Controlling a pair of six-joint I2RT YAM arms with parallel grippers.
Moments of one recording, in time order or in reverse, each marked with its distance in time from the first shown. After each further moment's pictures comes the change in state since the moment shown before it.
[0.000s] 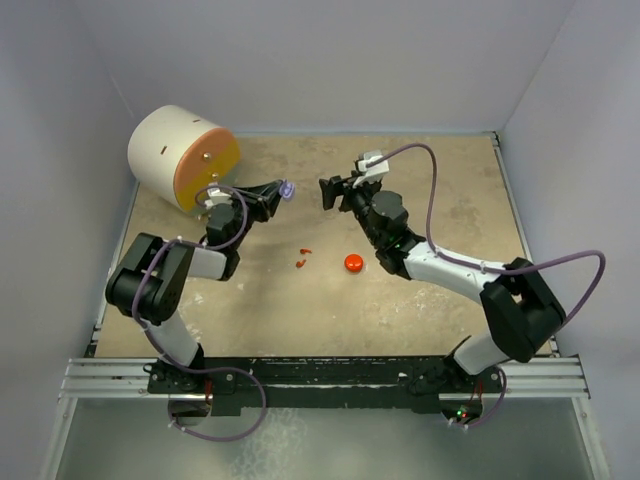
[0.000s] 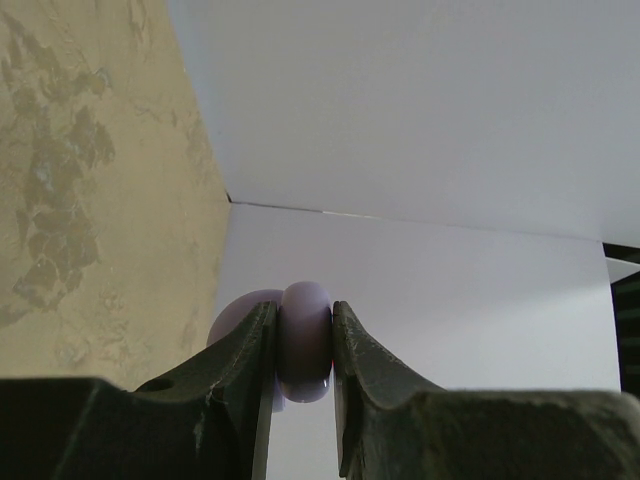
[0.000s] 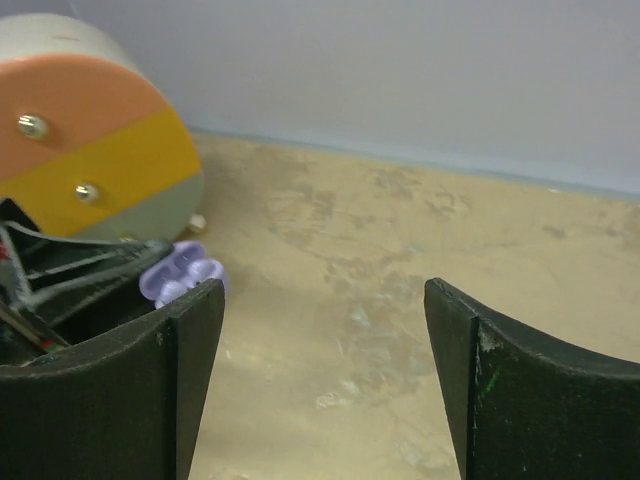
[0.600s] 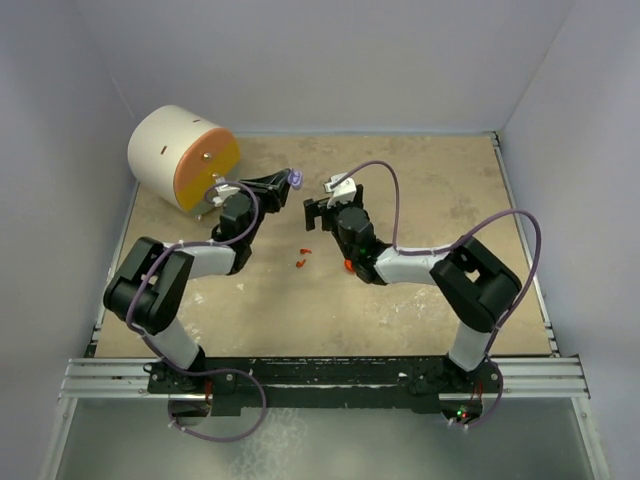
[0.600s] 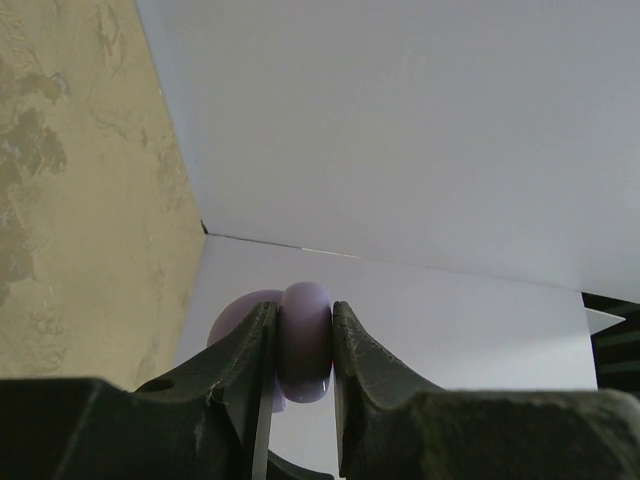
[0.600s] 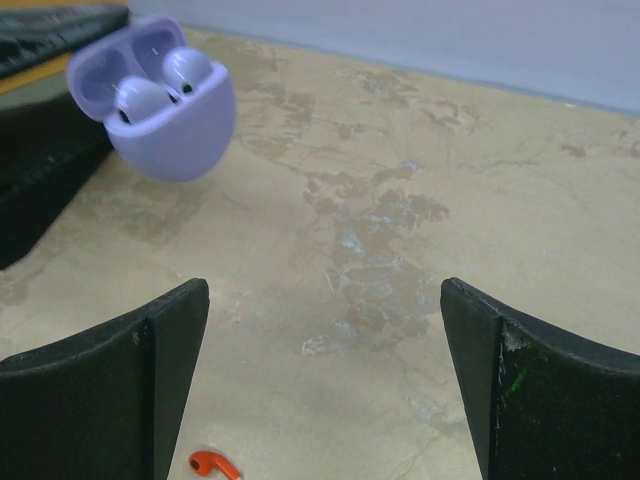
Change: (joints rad) left arm -0.106 -0.069 0.122 -0.219 -0.233 -0.053; right arm 0.097 0.262 0.008 0.068 0.182 -0.072
